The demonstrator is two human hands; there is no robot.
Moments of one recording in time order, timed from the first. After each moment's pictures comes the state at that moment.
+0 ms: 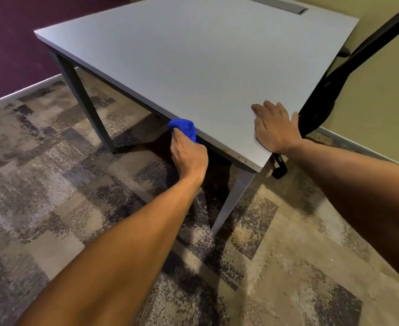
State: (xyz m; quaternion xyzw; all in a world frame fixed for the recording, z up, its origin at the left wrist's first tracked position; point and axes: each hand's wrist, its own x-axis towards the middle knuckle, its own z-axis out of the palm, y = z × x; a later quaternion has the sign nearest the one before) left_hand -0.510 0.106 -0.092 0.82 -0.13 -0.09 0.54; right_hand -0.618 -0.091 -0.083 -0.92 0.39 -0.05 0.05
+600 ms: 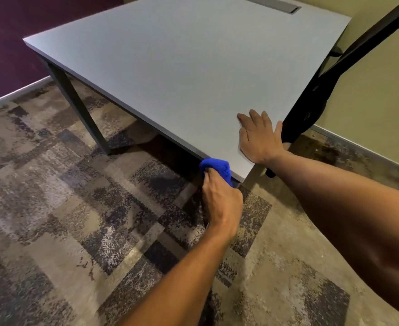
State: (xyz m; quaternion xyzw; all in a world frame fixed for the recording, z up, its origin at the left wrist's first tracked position) left_hand -0.622 0.109 -0.064 0.82 -0.18 -0.21 0.49; right_hand -0.618 -0.079 -0.073 -0.91 0.40 -0.04 0.06
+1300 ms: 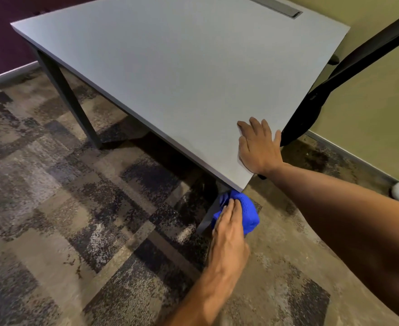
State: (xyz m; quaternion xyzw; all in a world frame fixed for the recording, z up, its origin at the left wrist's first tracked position) left_hand -0.661 0.148 -0.096 0.79 -0.40 -0.24 0.39; right_hand -0.620 -0.083 -0.074 -0.91 0.40 -0.02 0.06
